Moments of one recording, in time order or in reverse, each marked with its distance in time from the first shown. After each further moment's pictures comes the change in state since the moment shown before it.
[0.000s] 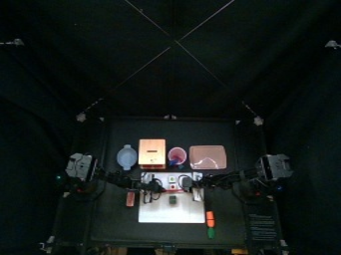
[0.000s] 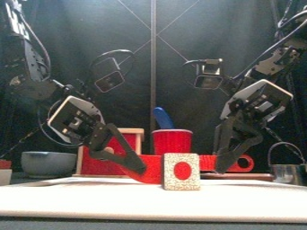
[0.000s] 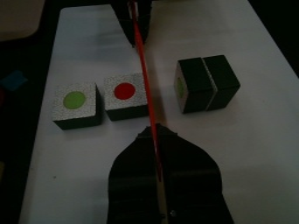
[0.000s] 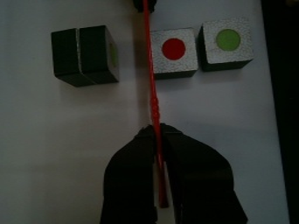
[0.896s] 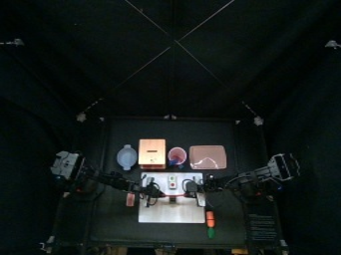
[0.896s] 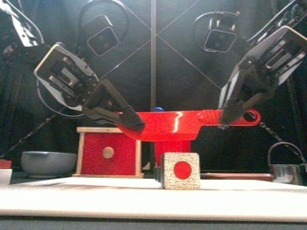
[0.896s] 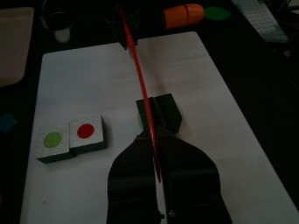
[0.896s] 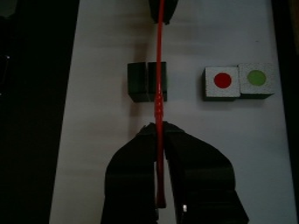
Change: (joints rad) left arm -0.110 -0.173 0.000 0.038 0.092 -0.005; right arm 0.103 -0.176 0.002 0.020 0.061 0.003
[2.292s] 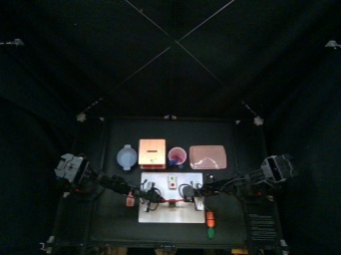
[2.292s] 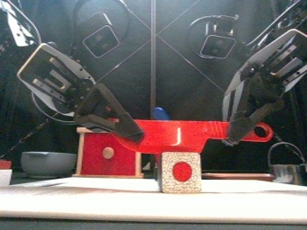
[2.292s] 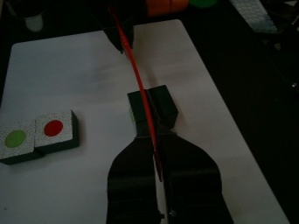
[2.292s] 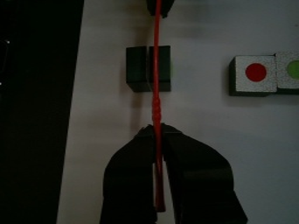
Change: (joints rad) left arm -0.055 0.081 -0.029 -0.048 0.028 -0.002; right arm 0.032 0.104 -0.035 0.023 -0.005 0.000
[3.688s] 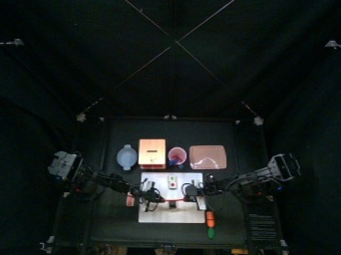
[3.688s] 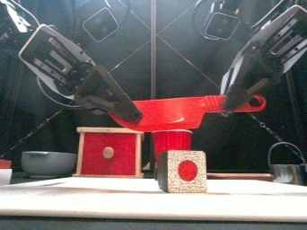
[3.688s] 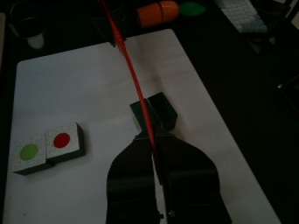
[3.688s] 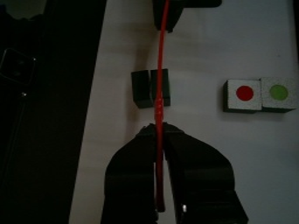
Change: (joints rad) left arm -0.003 -0.104 -0.006 0.077 0.069 0.002; right arm 0.011 -0.106 0.002 -0.023 0.017 0.002
